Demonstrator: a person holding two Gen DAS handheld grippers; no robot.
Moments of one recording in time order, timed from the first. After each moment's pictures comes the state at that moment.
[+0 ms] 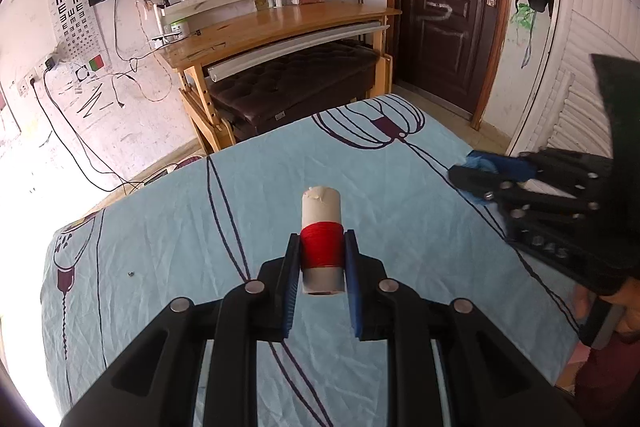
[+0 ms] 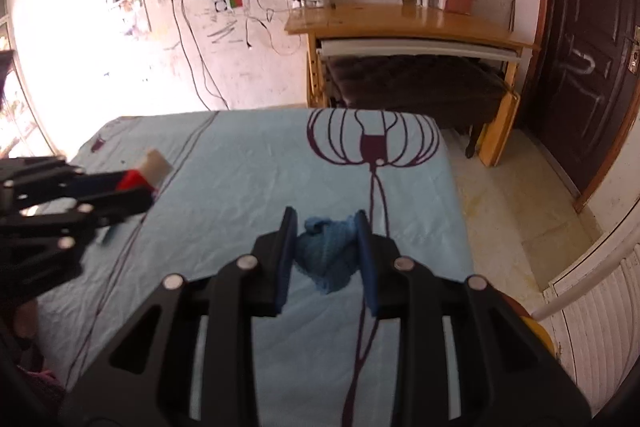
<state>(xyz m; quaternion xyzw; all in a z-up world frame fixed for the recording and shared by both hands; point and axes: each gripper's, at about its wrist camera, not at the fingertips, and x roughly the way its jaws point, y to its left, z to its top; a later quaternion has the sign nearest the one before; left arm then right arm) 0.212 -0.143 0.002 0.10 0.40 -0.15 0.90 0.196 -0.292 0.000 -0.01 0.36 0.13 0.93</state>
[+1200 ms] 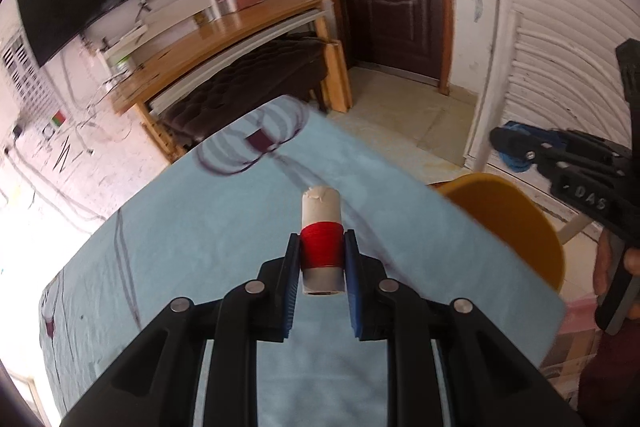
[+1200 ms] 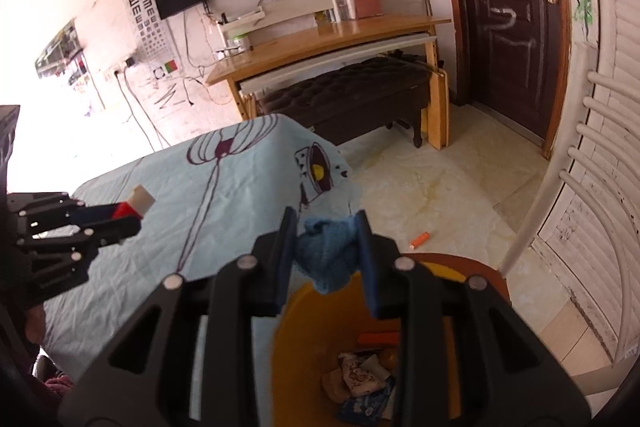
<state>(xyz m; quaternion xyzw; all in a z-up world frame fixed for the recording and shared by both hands) 0.187 -0.280 -0.010 0.19 0.39 -0.20 0.88 0.137 -0.454 -0.027 0.12 0.32 0.04 0.94</state>
